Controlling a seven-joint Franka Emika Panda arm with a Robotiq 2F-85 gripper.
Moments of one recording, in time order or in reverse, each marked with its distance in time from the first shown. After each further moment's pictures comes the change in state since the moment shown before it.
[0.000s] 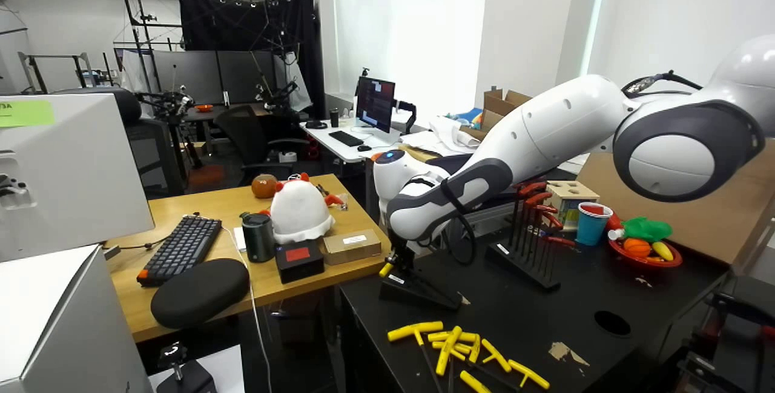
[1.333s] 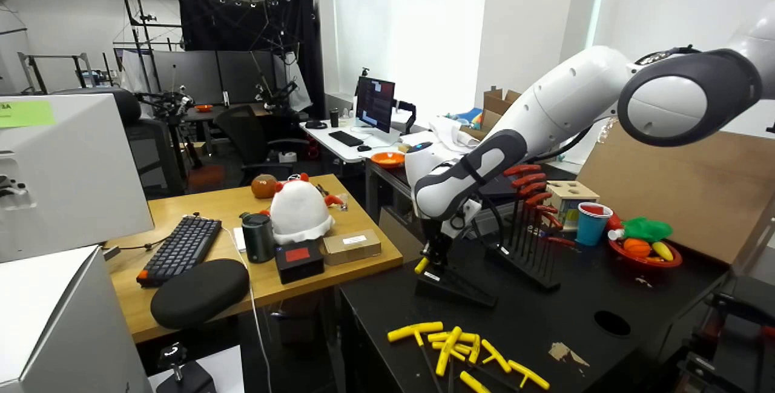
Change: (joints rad) arm -0.142 -0.161 0.053 -0.277 0.017 -0.021 -0.139
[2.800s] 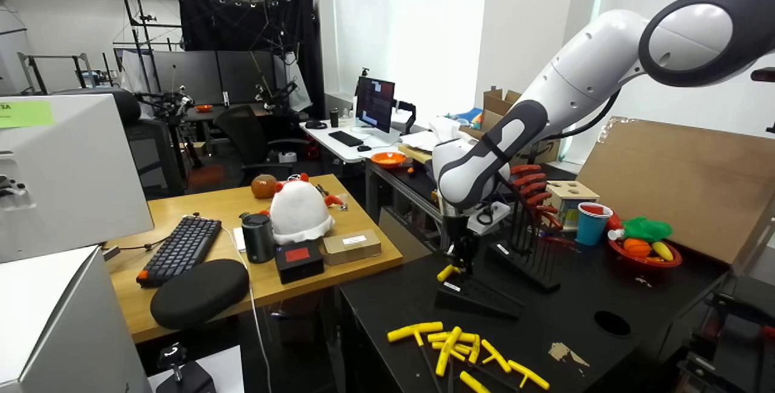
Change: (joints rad) arm -0.091 -0.204 0.054 -0.364 0.098 0.066 -0.051
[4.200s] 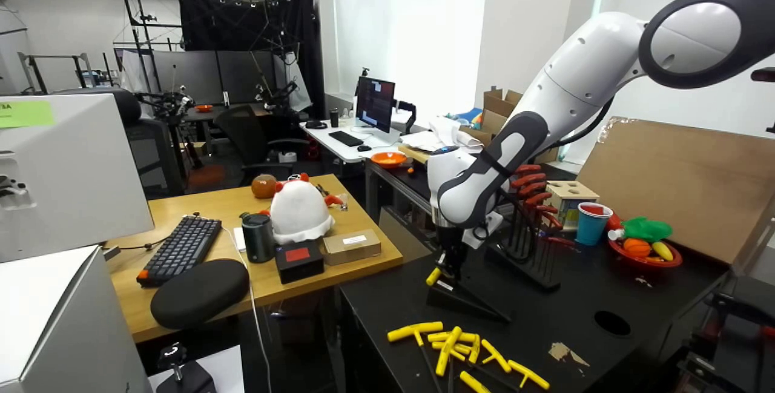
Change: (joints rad) arm 0.086 -0.006 -0.043 -0.072 -0.024 0.195 0.001
